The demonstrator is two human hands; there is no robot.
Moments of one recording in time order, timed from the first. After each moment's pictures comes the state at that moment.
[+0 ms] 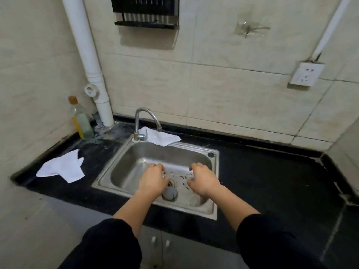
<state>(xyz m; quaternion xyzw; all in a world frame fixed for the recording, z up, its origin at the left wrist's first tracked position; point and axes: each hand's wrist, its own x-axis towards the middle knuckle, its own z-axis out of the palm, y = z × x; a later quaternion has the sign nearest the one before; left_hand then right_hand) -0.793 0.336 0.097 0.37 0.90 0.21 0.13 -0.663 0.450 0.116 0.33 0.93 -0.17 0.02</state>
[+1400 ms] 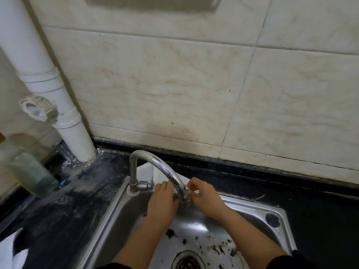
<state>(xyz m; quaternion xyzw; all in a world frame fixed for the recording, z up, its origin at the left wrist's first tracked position) -1.086 0.558 -0.058 0.41 0.87 0.22 0.11 -0.978 0.660 -0.033 0.34 0.86 -0.38 -0.06</state>
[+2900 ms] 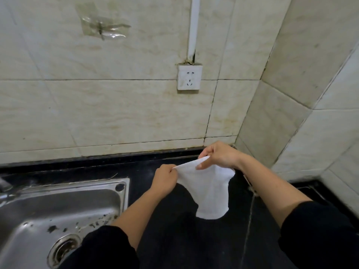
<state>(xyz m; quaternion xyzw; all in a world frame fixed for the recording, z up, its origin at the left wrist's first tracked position) -0.610 0.682 0.125 0.51 0.72 0.36 0.32 -0.437 0.775 0.210 0.48 0.77 -0.43 -0.07</state>
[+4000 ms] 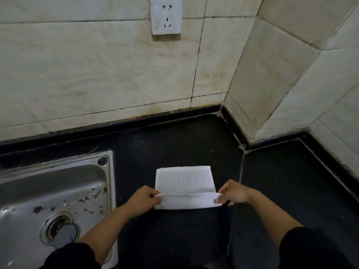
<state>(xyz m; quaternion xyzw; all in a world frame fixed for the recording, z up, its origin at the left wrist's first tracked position) -0.642 0.628 -0.018 0.58 0.66 0.11 0.46 -0.327 0.712 0.010 0.59 0.60 -0.53 0.12</state>
